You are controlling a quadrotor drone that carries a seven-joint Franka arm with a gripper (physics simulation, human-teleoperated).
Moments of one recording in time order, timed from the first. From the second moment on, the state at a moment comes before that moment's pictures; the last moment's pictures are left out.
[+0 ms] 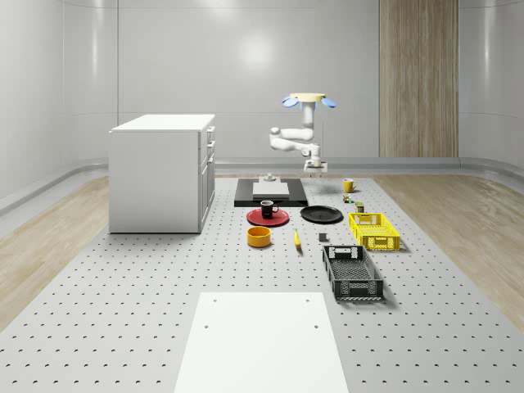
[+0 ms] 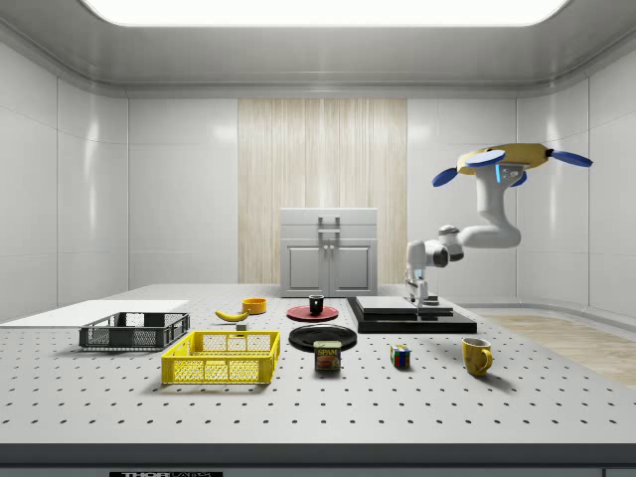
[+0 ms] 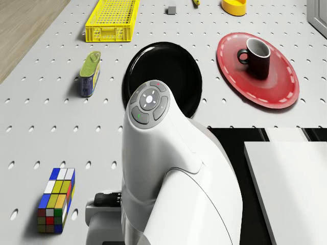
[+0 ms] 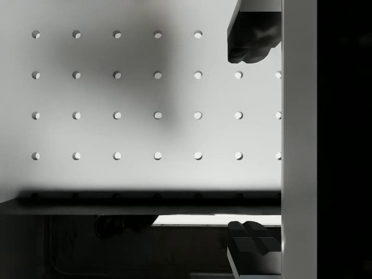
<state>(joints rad) -1.43 -1.53 1.28 -2.68 -1.85 1.67 1.77</state>
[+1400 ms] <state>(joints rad) -1.43 -1.54 1.28 -2.68 -1.84 1.68 1.77</state>
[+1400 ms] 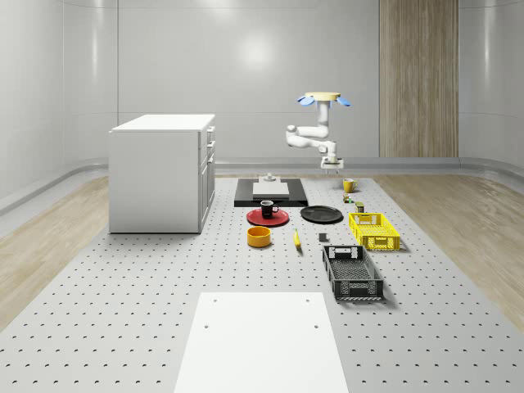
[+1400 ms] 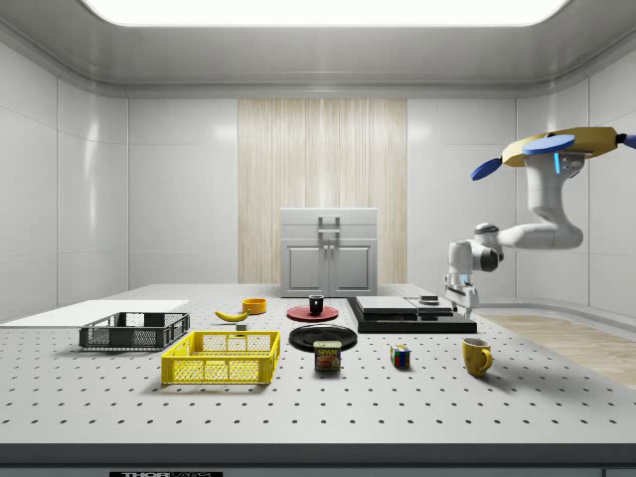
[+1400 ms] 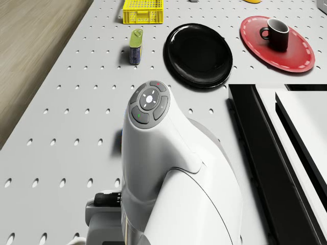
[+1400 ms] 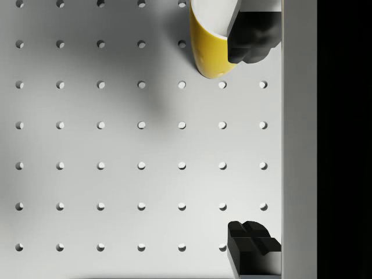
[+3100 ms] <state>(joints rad) -1.45 -1.53 1.17 -2.64 -1.94 1.73 1.77</state>
